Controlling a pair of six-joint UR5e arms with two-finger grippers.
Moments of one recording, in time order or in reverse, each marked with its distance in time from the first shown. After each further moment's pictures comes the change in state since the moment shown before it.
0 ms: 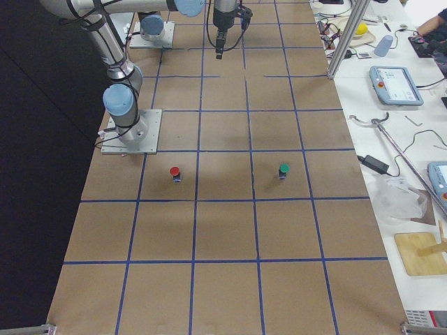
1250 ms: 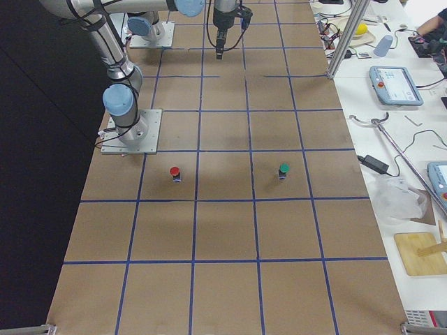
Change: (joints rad) left arm -0.458 0.020 0.093 0.050 -0.028 -0.478; right arm -0.001 0.002 -0.002 0.000 0.000 -0.004
